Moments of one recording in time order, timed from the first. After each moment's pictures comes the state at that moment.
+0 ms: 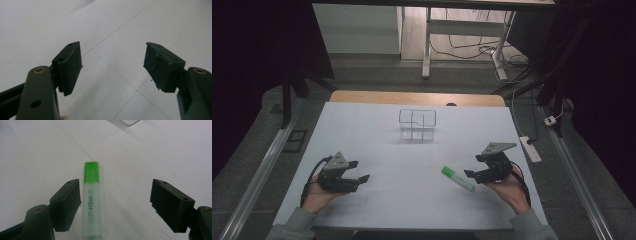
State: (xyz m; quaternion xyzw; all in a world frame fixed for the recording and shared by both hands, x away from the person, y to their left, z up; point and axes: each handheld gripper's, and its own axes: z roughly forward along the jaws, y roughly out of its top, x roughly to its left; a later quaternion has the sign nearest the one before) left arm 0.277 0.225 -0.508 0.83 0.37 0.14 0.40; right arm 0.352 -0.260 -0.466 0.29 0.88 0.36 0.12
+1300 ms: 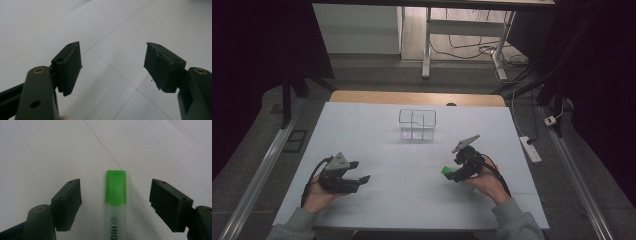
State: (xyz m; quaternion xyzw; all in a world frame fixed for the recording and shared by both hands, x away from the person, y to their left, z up) left arm 0.277 0.223 -0.510 0.83 0.37 0.14 0.39; right arm 0.375 -0.192 -0.485 0.26 0.93 0.27 0.05
